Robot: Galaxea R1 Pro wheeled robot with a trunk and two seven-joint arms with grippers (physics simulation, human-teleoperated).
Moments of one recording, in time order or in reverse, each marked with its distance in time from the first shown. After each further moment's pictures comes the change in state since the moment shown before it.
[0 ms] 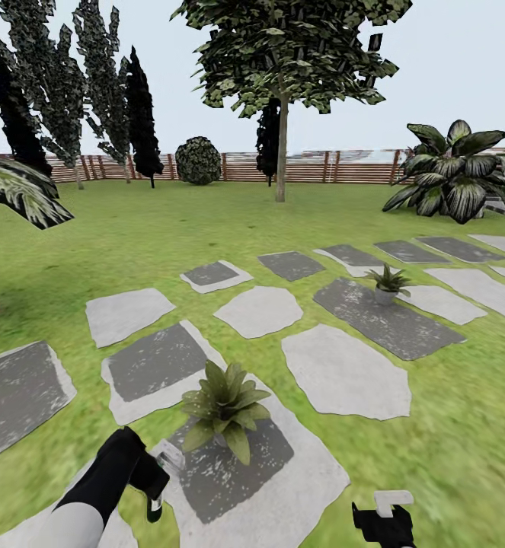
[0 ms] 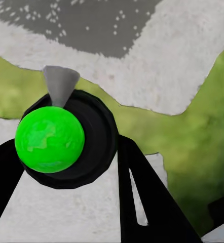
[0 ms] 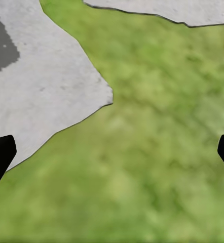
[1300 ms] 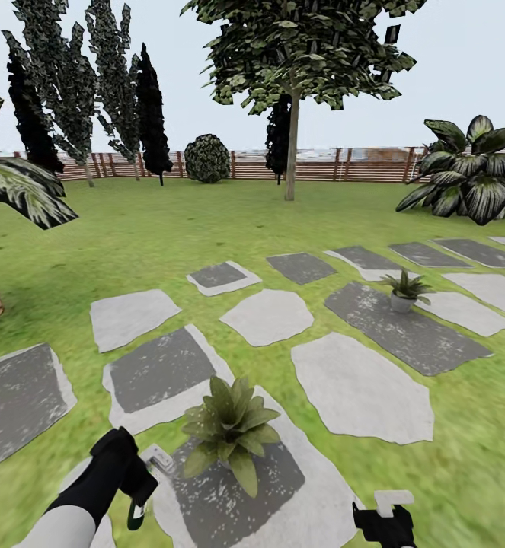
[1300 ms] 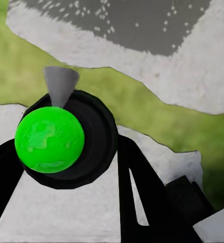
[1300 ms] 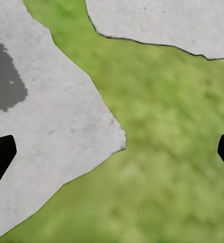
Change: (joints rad) left arm 0.013 0.028 -0.017 -0.027 -0.101 0.032 -0.049; right arm 0.000 -0.001 0.000 -0.001 0.001 0.000 0.000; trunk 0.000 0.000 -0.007
